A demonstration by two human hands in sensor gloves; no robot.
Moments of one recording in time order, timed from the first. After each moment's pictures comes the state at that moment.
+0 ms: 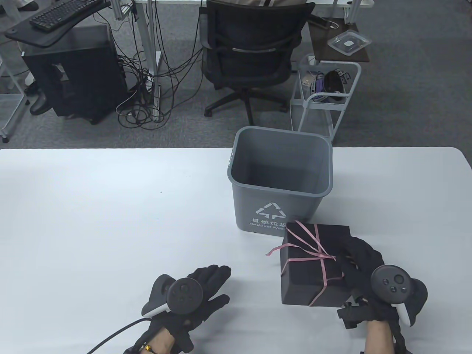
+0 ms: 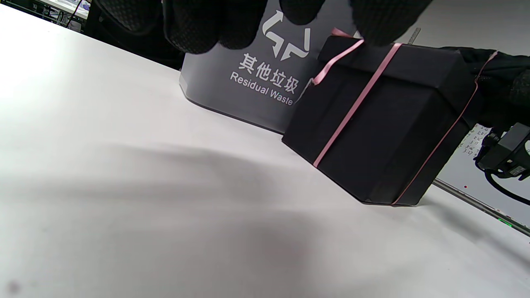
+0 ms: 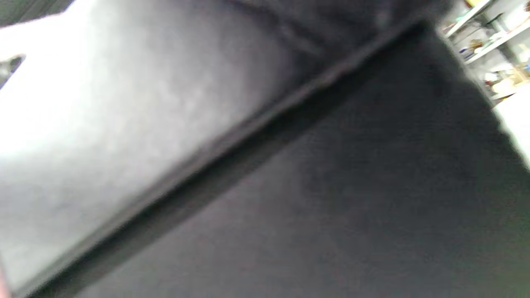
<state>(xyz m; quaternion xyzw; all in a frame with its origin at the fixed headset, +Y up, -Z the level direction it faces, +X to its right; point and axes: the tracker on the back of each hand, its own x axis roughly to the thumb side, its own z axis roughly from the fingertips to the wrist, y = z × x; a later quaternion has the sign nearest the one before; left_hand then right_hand) -0.143 -0.728 -0.239 -0.08 -0.30 0.22 0.93 0.264 -0.685 -0.256 0.01 -0.17 0.94 0.31</state>
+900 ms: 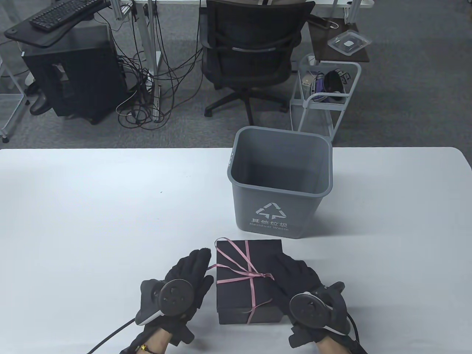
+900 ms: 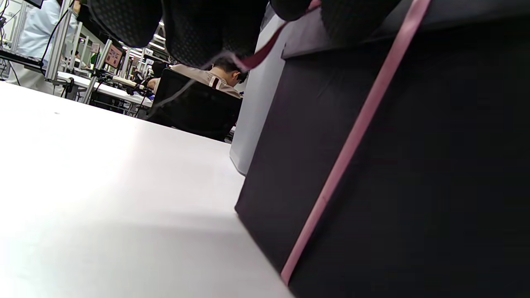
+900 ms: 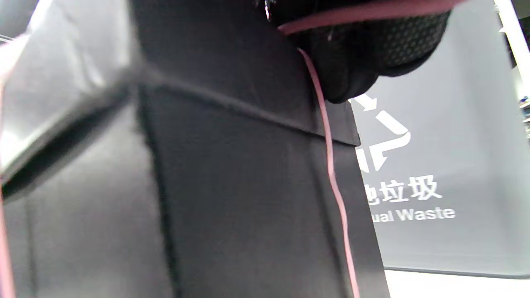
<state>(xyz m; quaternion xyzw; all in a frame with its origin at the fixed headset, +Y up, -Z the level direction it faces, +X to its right) -0.165 -0.718 -0.240 0.04 -0.20 0.20 0.96 0.120 -0.684 -0.223 0.24 -0.19 0.94 0.18</state>
